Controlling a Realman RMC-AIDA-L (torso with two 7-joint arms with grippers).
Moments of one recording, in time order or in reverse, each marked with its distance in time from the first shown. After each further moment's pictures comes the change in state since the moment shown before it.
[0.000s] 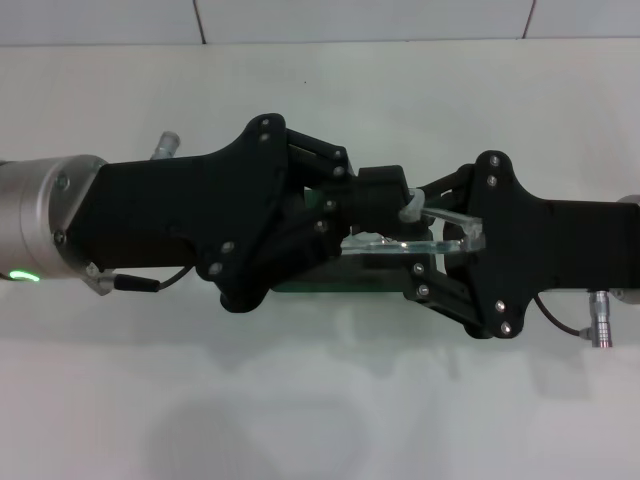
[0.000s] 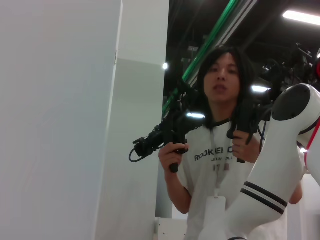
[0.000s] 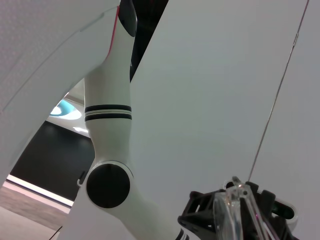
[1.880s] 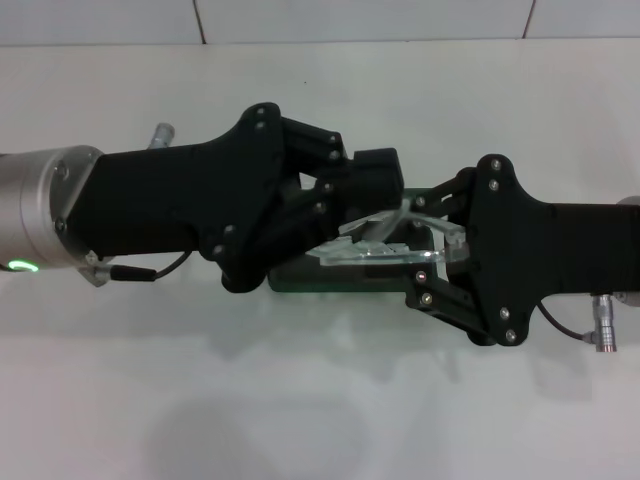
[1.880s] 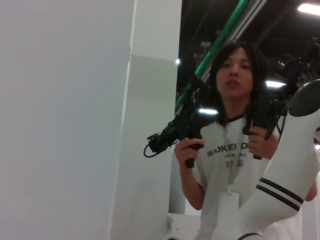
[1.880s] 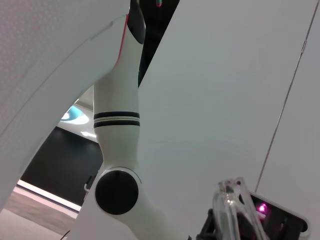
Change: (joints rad) left arm 0.001 0.008 -0.010 0.001 0.005 -0.030 -0.008; right arm 0.008 0.000 -0.001 0.000 -0.004 -0.022 -0.003
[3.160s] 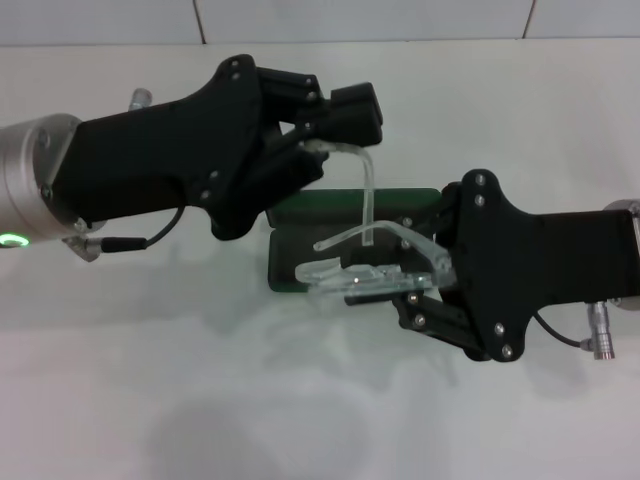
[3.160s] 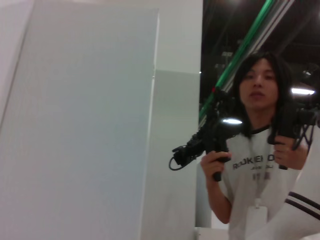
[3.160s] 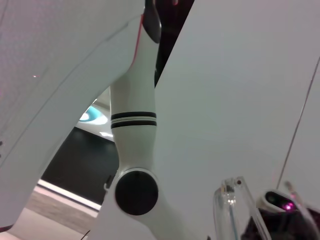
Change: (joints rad) left arm -0.007 -0.006 -0.079 -0.002 -0.001 -0.017 -0.007; right arm 0.025 0.000 -0.001 -0.008 -0.038 -0.013 0.027
